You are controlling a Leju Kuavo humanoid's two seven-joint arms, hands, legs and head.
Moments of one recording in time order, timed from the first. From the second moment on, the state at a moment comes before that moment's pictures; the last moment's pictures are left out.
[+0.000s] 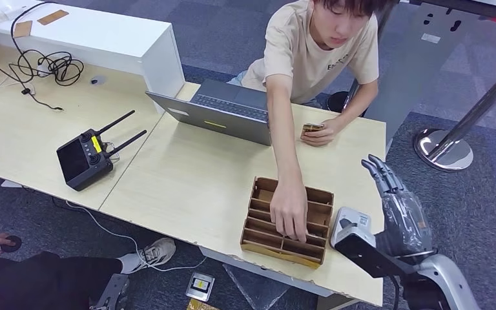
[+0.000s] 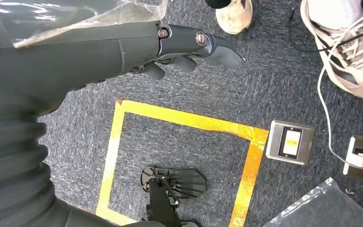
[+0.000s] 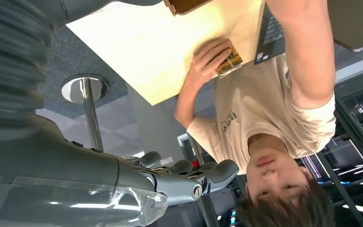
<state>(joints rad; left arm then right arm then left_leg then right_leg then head) -0.10 0.05 -0.58 -0.20 0.61 0.37 -0.24 -0.11 -0.61 0.47 -1.85 0.64 -0.24 0.17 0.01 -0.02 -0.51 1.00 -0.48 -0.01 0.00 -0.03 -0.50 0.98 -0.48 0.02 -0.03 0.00</state>
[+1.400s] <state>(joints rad) -0.11 0.04 -0.58 -0.20 0.61 0.38 -0.24 -0.09 -0.62 0.55 -1.84 0.75 -0.21 0.25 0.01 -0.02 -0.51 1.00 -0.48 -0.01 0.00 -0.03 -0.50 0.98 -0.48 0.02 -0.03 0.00</state>
